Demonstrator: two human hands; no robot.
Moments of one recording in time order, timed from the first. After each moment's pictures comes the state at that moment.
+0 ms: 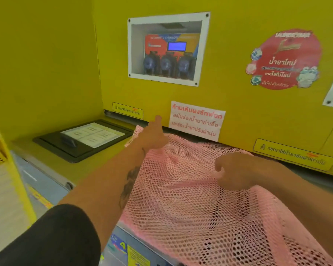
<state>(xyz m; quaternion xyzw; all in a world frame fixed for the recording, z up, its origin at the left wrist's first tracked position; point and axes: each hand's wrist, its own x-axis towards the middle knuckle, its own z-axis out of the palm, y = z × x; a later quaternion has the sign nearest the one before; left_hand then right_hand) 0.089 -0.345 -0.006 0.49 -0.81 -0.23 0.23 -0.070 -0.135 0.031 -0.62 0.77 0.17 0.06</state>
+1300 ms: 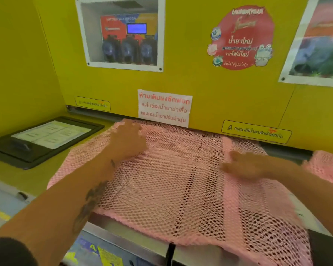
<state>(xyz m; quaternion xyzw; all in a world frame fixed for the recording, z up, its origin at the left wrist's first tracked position) 0.068 -0.337 -0.048 0.50 -0.85 -0.03 0.14 -0.201 -0.101 -0.034 -0.48 0.86 0.09 0.14</state>
